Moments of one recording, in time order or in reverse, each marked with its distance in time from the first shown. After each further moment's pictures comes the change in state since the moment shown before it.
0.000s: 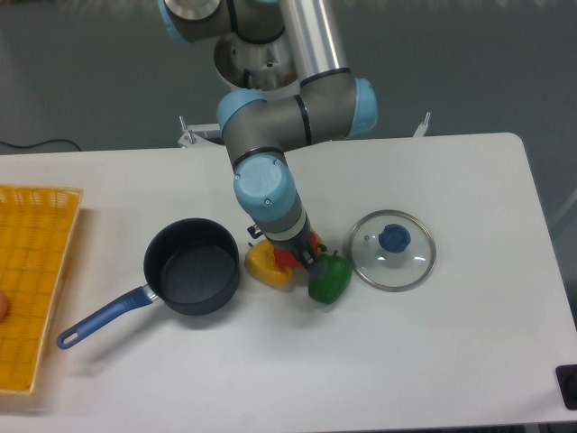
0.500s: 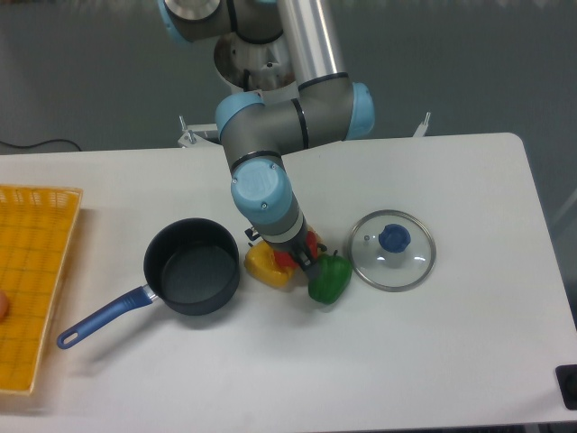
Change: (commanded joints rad) arm -0.008 -0.009 -0.002 -0.002 0.002 -0.003
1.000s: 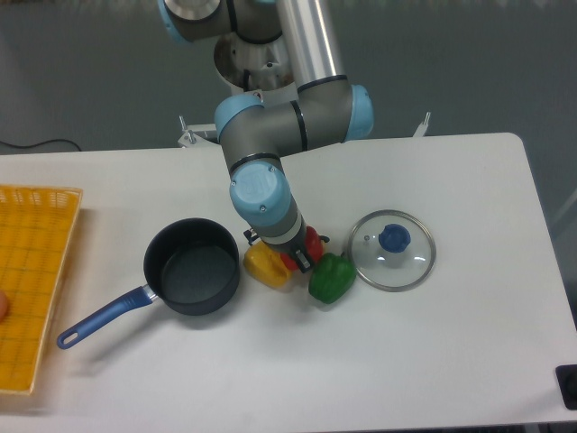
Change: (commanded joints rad) arm 0.003 0.005 0.009 -0.015 0.000 0.002
